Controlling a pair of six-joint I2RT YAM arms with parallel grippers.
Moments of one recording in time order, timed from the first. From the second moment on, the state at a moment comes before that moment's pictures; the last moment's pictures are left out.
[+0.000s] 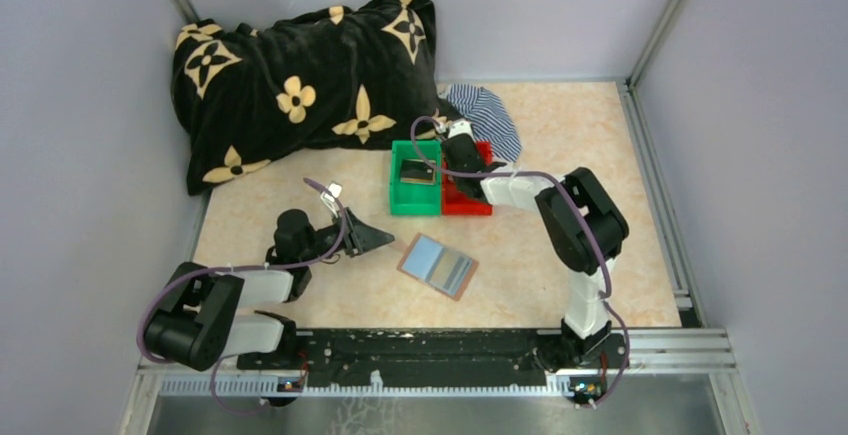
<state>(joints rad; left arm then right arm) -0.32 1.29 0.15 0.97 0.75 -0.95 0.61 1.89 1.15 -0.05 0.41 0.11</state>
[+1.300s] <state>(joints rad) -0.44 1.30 0.25 0.68 0.56 -0.72 1.19 1.18 0.66 -0.17 0.65 0.32</state>
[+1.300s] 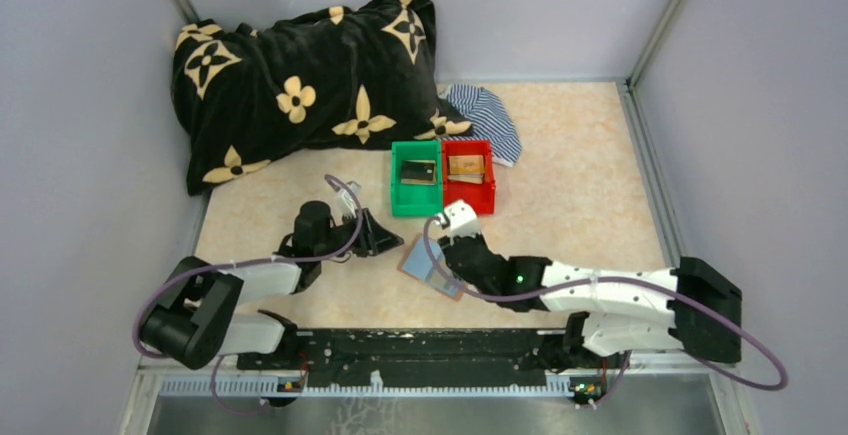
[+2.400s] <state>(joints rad) -0.45 1.44 0.30 0.56 0.49 -0.69 1.42 1.30 0.49 -0.10 0.40 0.44</state>
